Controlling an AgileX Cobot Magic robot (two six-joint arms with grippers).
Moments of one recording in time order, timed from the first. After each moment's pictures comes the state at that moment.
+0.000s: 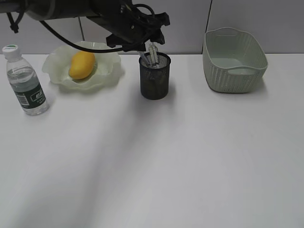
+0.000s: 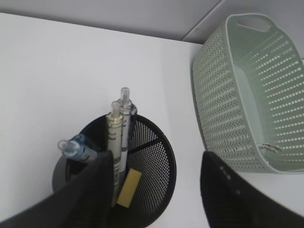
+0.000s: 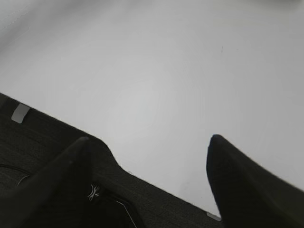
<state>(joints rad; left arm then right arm) -0.55 2.18 -1.84 -0.22 0.44 -0.38 0.51 0.42 -0.54 0.01 0.93 0.05</state>
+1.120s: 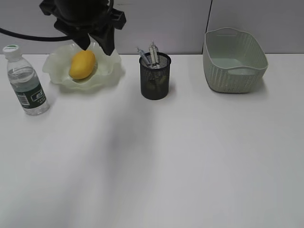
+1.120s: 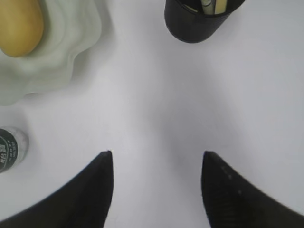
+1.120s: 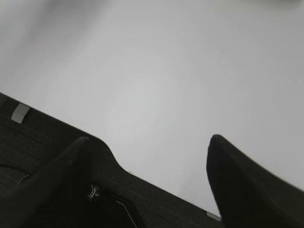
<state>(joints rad) -0.55 1.90 -1.84 0.05 1.22 -0.16 0.51 0.42 -0.54 0.01 0.93 0.05</state>
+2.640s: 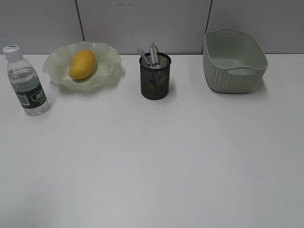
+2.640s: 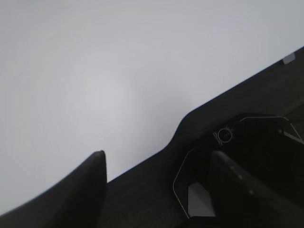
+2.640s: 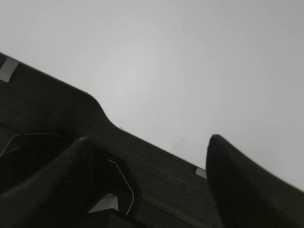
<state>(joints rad) -0.55 0.60 -0.63 0.02 1.15 -0.05 0.51 0.41 -0.51 0.00 1.06 0.03</state>
